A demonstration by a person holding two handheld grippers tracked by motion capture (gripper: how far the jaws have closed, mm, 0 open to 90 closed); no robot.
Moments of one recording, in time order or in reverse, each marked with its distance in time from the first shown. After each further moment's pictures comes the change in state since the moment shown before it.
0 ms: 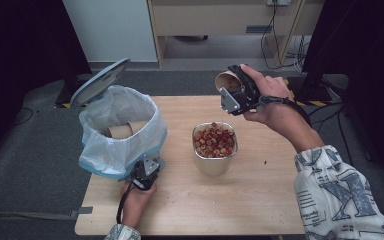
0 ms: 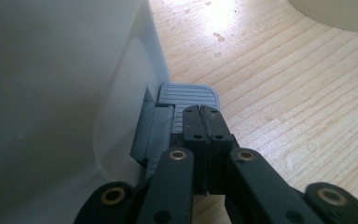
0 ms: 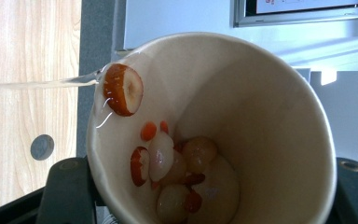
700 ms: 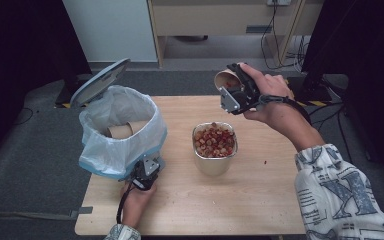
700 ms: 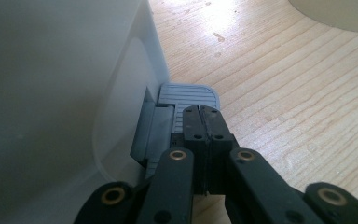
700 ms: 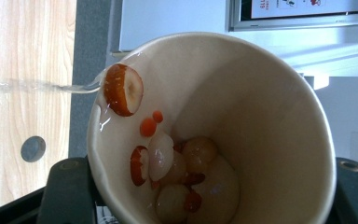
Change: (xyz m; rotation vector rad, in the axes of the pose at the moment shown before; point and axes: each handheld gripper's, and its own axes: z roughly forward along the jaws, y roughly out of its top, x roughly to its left) left arm 0.000 0.000 0.000 -0.002 0.002 0.001; right arm -0.003 0.001 0.000 -0.013 -0.019 -0.018
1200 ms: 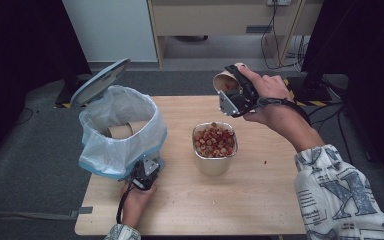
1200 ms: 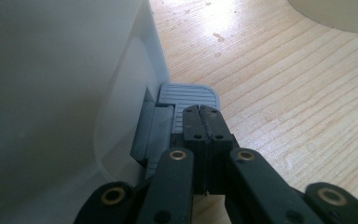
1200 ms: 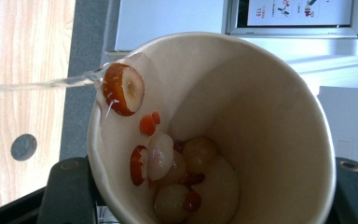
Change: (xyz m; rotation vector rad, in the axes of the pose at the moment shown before) left arm 0.001 0.000 0.000 0.002 -0.005 -0.002; right arm 0.004 0.003 0.000 -0.011 -0.022 -0.053
